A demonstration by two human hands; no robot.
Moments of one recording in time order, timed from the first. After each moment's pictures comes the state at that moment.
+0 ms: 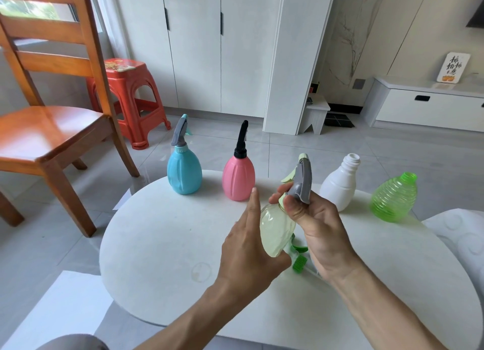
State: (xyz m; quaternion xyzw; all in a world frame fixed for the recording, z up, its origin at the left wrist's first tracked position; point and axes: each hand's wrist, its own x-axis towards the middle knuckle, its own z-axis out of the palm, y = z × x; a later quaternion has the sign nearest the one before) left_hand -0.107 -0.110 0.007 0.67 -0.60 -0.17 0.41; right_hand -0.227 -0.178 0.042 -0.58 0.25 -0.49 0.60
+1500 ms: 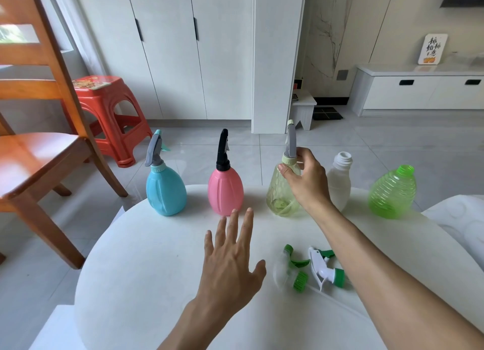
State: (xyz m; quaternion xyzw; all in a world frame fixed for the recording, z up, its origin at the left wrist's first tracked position) left_hand -0.079 -0.150 -0.028 0.70 -0.68 -0.04 0.19; right_hand -0.219 -0.328 0.019 -0.66 0.53 -0.47 0.24
